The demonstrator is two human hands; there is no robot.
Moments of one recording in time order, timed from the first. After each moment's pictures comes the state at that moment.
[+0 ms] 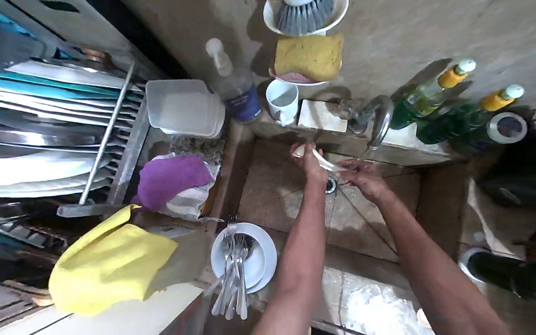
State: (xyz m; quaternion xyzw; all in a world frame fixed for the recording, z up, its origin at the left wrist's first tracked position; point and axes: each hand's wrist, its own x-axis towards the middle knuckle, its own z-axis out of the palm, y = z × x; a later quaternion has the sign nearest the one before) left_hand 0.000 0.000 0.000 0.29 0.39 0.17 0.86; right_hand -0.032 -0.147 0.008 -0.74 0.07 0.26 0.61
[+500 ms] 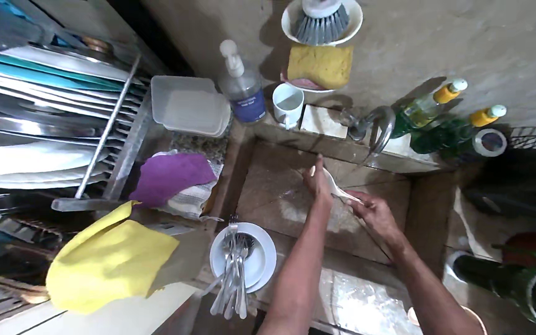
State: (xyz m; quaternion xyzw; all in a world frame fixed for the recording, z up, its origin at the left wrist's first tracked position) left_hand -0.059 -0.012 0.012 0.47 0.46 -0.04 0.75; right_hand -0.116 -0.169 0.041 -0.82 -0.05 0.19 0.54
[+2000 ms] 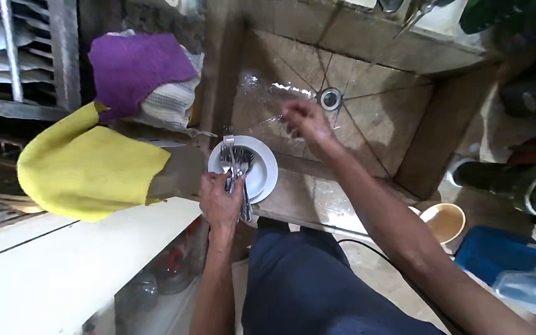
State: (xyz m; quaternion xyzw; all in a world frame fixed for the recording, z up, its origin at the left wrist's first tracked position) left_hand -0.369 0.202 0.078 0.94 0.27 -0.06 0.21; right_hand -0.161 0.006 0.063 -0.71 0.01 0.32 0.62
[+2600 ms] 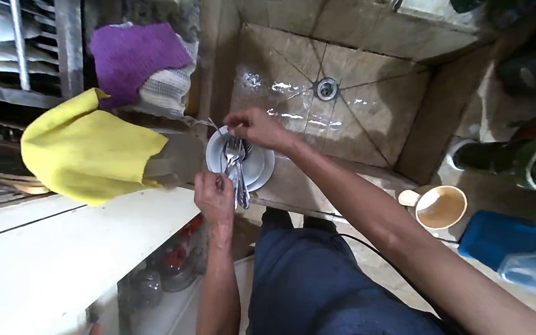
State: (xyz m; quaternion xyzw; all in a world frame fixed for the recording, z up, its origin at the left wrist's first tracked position) left_hand -0.403 0.196 0.078 0.95 0.24 0.07 0.20; right_hand -0.194 0.075 0.075 -0.70 -0.25 0.37 0.55
